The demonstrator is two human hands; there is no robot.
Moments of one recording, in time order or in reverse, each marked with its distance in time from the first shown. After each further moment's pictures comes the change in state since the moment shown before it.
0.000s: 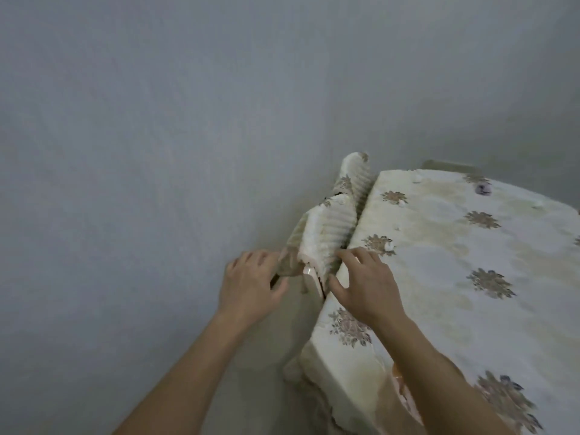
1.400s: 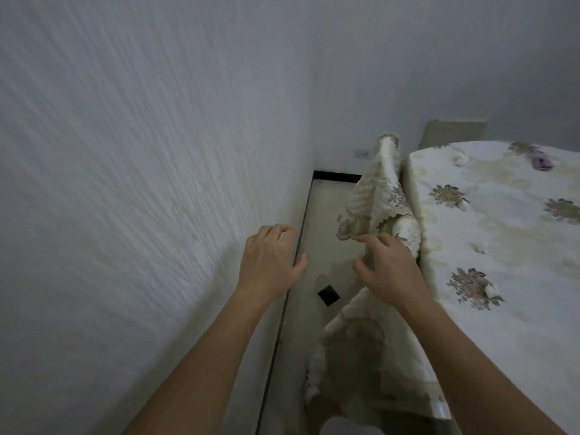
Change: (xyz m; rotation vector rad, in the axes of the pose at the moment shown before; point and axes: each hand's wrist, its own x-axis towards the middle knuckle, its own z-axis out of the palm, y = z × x) left_hand 0.390 -0.247 0.170 -0.119 -0.151 0.263; right_hand 0.375 -0.030 0.216 0.041 -0.063 0.343
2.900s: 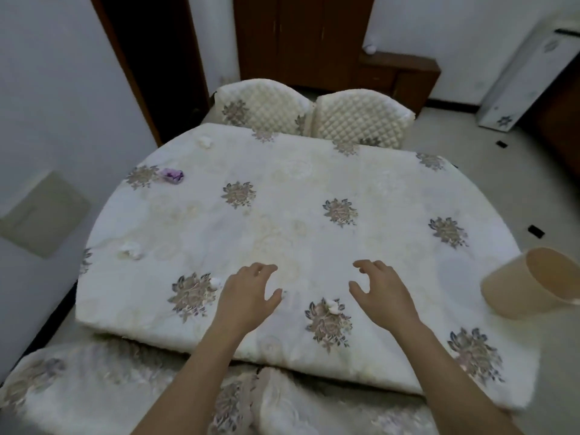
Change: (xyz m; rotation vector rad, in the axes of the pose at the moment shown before) left_hand 0.396 0.355 0.269 -0.402 -0.624 1.461; right_hand 0.046 0.242 -0.053 -0.075 0.522 1.600
